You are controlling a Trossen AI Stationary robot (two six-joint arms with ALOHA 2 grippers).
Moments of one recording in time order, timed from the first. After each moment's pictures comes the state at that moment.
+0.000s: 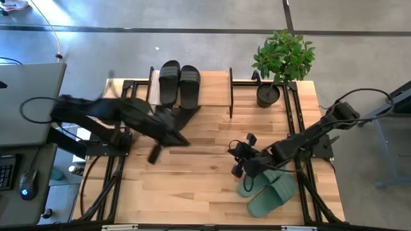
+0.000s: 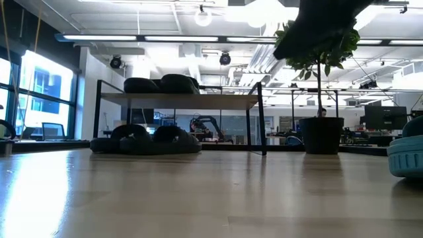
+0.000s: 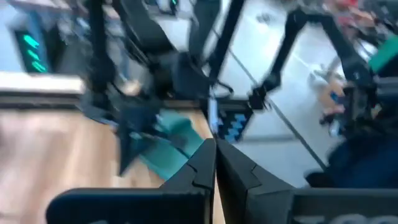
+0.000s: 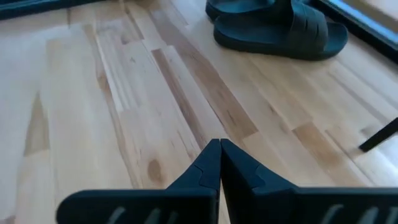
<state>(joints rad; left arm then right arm) -0.11 1.25 1.44 -0.50 0.11 -0.20 0.50 1.46 0.95 -0.34 0.71 0.65</state>
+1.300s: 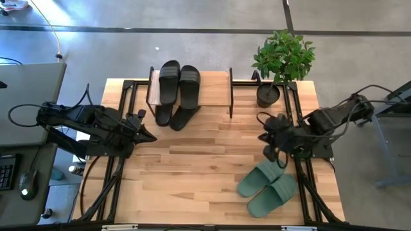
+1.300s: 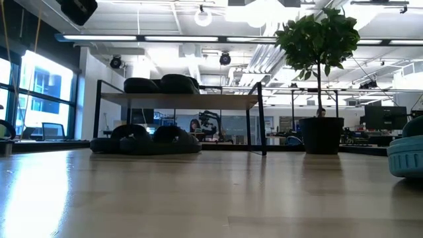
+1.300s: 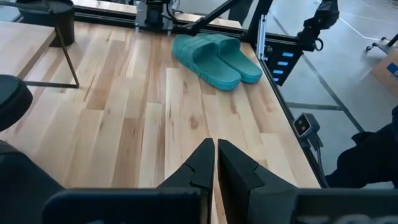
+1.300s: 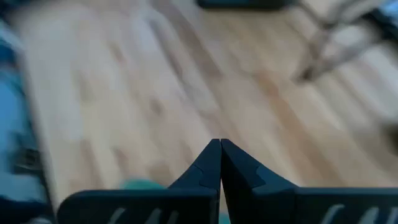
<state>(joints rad) -0.11 0.59 0.77 -0.64 -0.02 -0.21 0.46 1.15 1.35 -1.20 0.43 0.84</state>
